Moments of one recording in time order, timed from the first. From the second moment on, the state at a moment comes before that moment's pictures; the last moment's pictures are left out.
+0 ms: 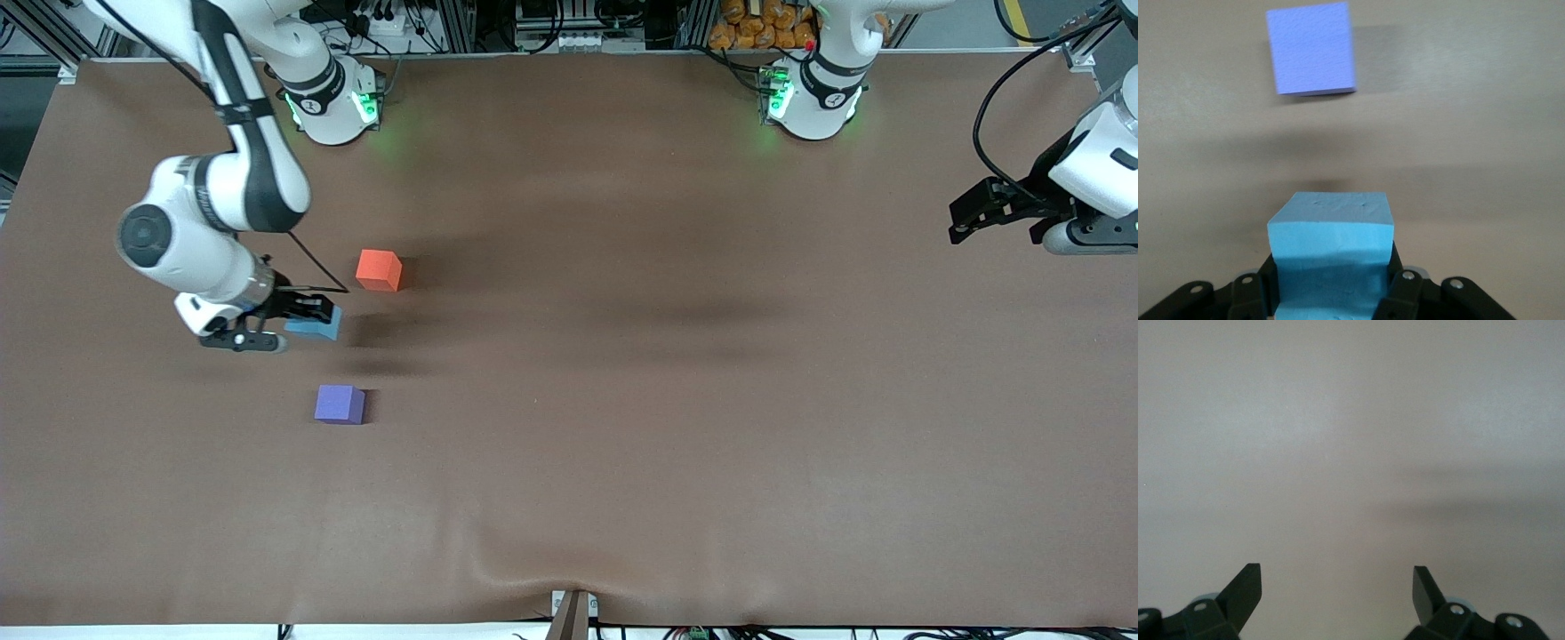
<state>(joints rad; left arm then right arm) -0.04 -0.05 -0.04 -1.66 0.01 1.63 -0.06 0.62 0.21 -0.46 -2.21 0.22 2.33 0.11</state>
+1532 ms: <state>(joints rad) -0.04 -0.04 -0.04 -1.67 0.01 1.63 -0.06 0.68 0.39 -0.46 -2.17 0.31 2.43 0.15</state>
